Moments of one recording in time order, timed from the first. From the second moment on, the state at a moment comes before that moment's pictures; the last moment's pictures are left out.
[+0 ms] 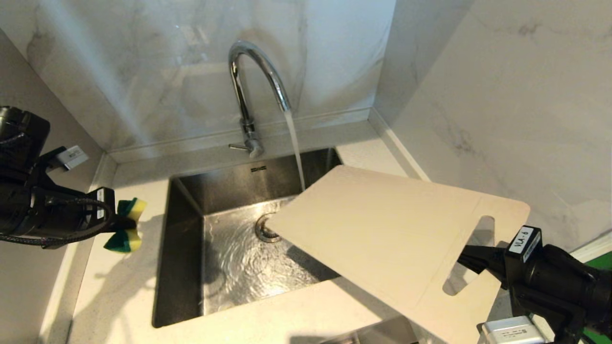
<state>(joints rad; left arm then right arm) -0.16 1.49 -1.16 0.45 -0.08 -0.46 0.04 1.20 -0.47 -0.38 0.46 -2.00</state>
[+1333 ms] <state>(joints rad) -0.17 1.56 -1.17 0.44 -0.09 -0.46 -0.07 1.27 -0.41 -0.46 0.18 -1.86</state>
